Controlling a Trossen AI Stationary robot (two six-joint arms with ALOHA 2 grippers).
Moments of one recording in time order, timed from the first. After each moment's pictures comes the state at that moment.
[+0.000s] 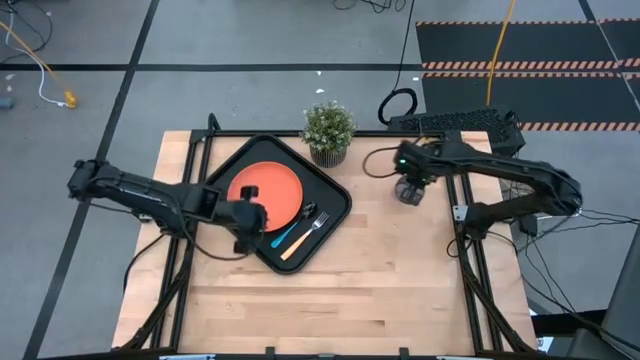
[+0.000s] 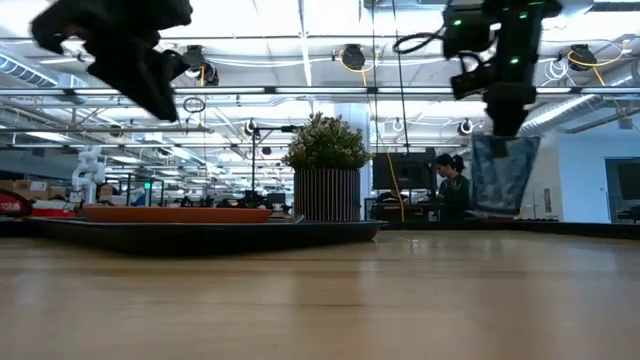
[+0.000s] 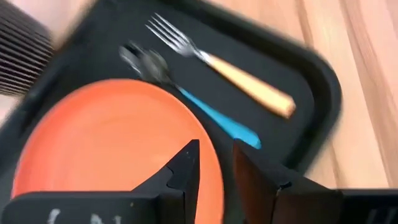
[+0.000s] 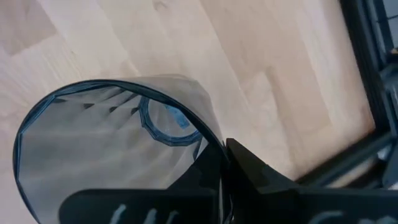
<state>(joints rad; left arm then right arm) -0.19 1.13 0.84 -0.71 -0.19 0.02 -0.42 1.19 0.95 -1.11 0.21 0.03</state>
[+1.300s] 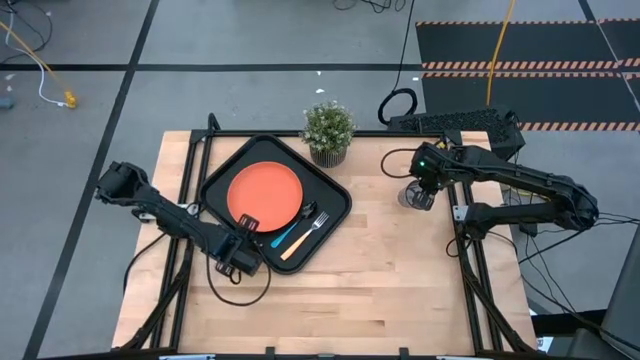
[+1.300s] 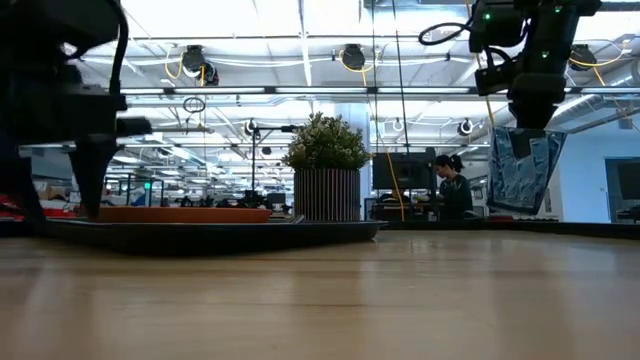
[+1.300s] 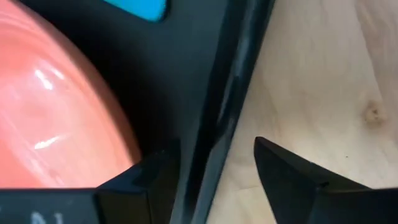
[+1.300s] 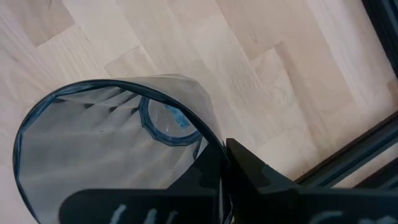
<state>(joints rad) -0.47 1.47 0.74 -0.84 -0.28 0.02 -0.47 1.01 0.84 -1.11 0.13 0.06</state>
